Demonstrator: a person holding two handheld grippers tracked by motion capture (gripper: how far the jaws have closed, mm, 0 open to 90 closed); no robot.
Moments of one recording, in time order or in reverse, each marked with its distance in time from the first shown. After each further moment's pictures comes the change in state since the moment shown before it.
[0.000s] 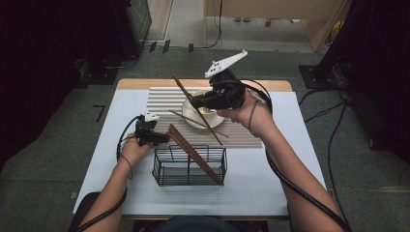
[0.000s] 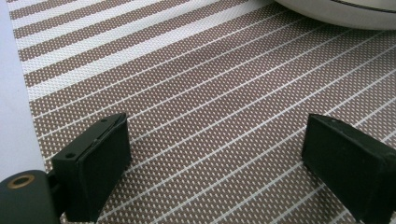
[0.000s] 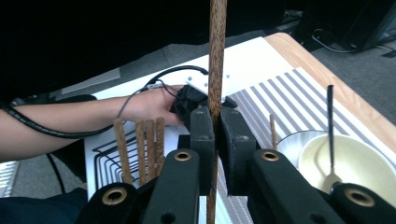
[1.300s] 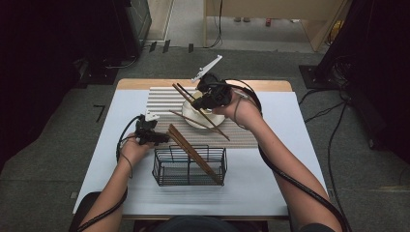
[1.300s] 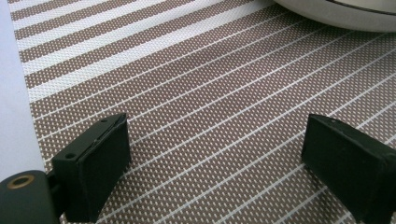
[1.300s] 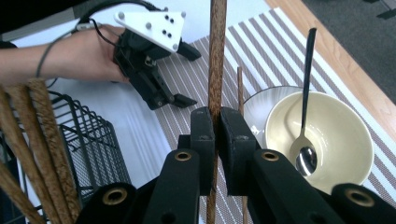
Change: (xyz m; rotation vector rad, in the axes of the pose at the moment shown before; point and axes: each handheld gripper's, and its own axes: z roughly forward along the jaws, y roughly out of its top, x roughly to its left) left arm -0.001 0.001 0.001 -0.001 0.005 -0.006; right arm -0.034 -0.006 0.057 0.239 -0.113 -0.019
